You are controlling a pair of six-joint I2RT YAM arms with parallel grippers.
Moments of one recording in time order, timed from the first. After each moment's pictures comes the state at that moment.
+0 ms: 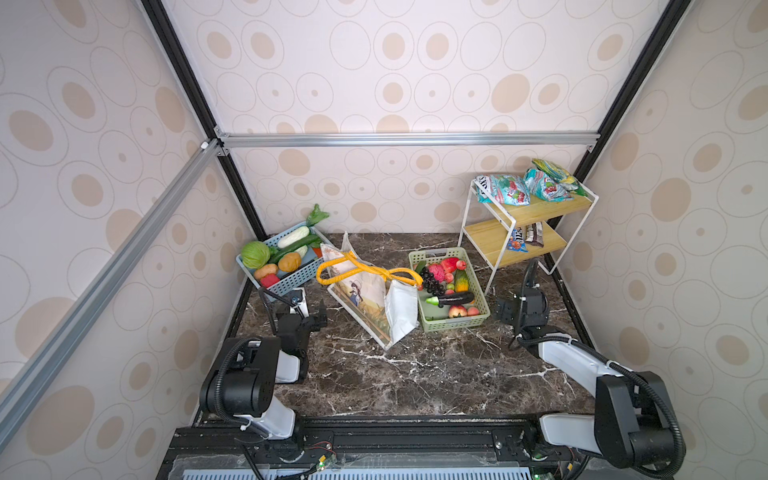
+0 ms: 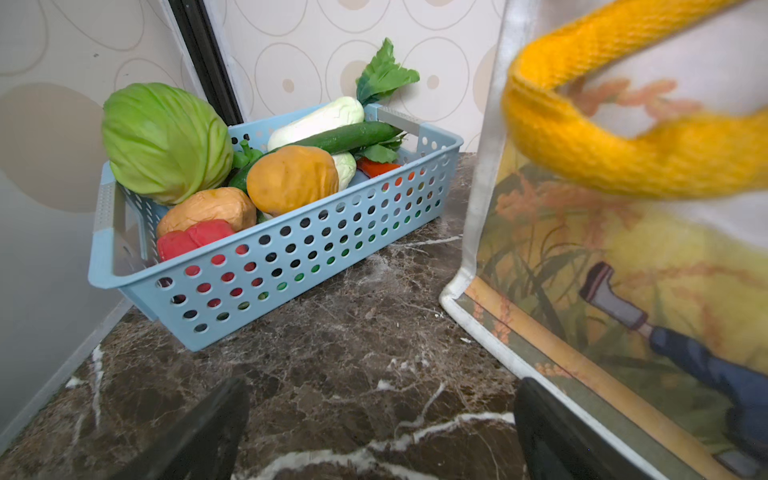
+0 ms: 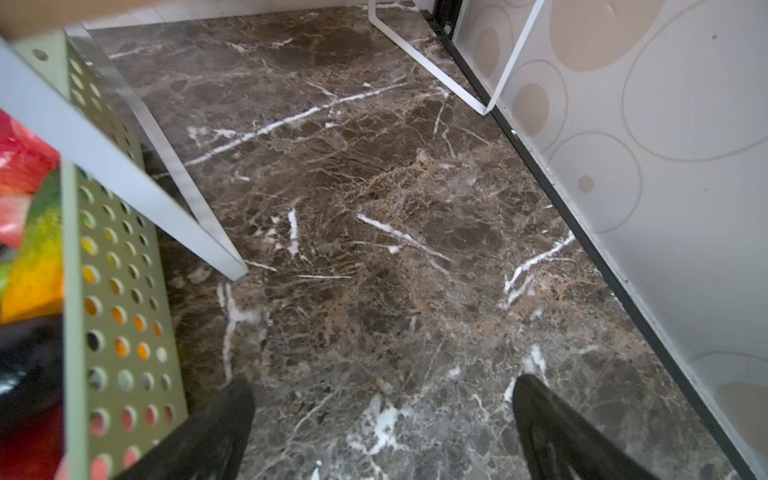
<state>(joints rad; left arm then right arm) 0.00 1.57 0.23 1.12 -0.09 0.01 0.10 1.29 0.53 0.09 0.42 0.20</state>
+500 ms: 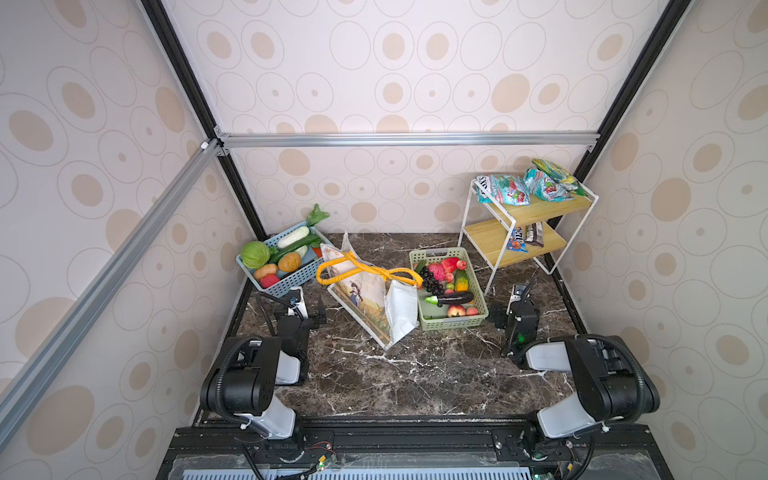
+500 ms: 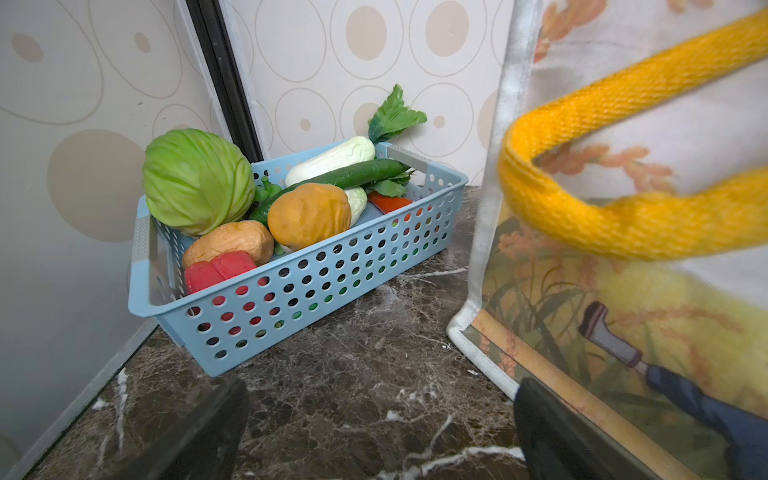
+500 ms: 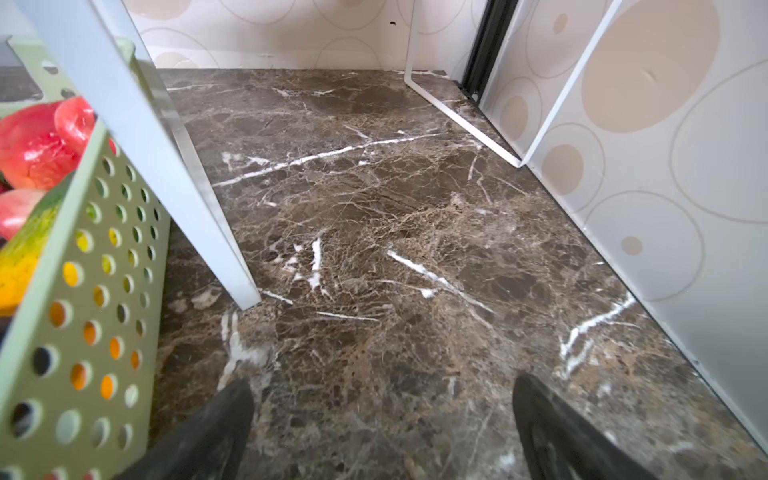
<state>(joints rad) -0.01 1.58 0.22 1.21 -0.12 0.02 0.10 1.55 0.38 0.71 0.36 0.05</state>
